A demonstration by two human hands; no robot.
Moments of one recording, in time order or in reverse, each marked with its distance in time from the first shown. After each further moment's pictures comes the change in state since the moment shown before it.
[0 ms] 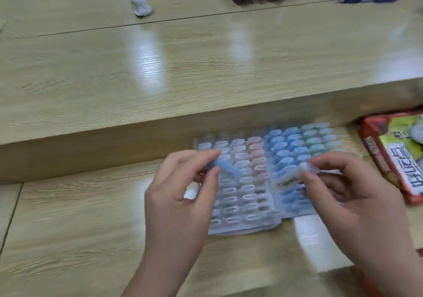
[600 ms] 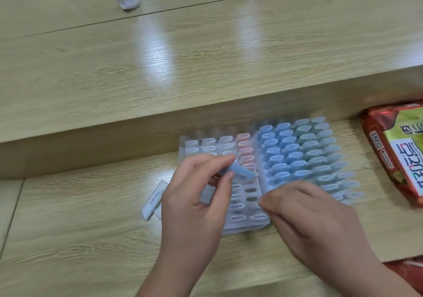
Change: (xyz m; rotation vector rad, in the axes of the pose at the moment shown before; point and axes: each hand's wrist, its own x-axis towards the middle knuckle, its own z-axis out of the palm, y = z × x) left_hand -0.011 0.008 0.045 0.038 -0.074 0.018; right_hand -0.010 0.043 -0.008 -0.545 -0.327 -0.476
